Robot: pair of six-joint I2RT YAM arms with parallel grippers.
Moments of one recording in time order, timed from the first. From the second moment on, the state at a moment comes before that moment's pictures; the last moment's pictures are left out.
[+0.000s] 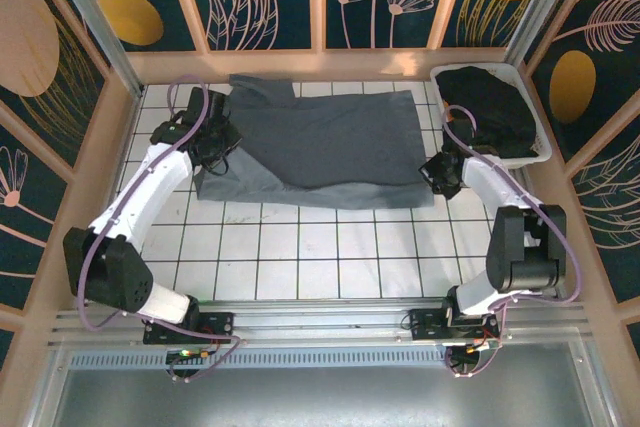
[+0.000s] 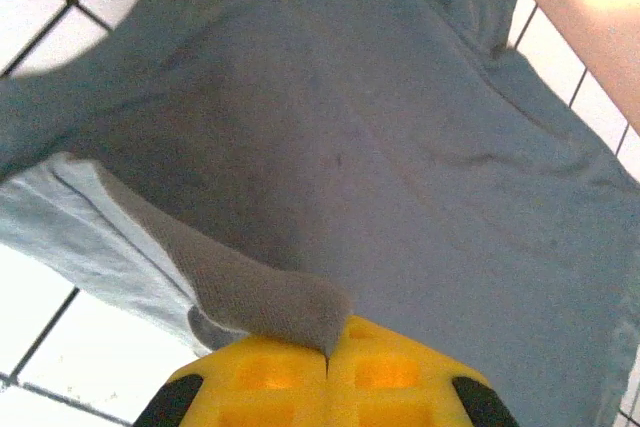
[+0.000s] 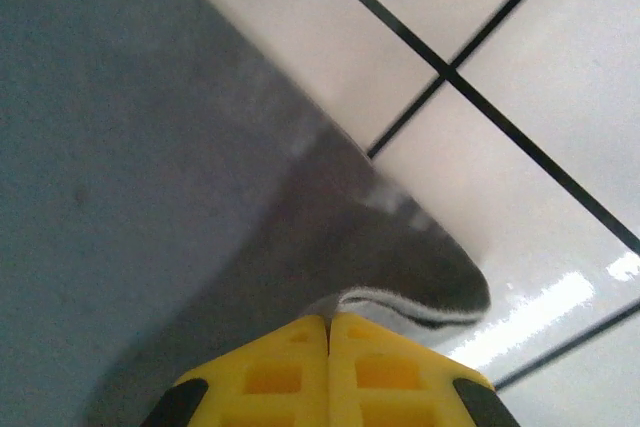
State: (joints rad) left arm -0.27 1.50 1.35 -0.77 -0.09 -0.97; right arm 0.05 1.54 1.03 -0.67 -0.07 0.91
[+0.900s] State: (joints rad) left arm -0.17 1.71 1.46 -0.74 -0.19 -0.84; right arm 0.04 1.85 1.33 -0.64 -0.06 0.88
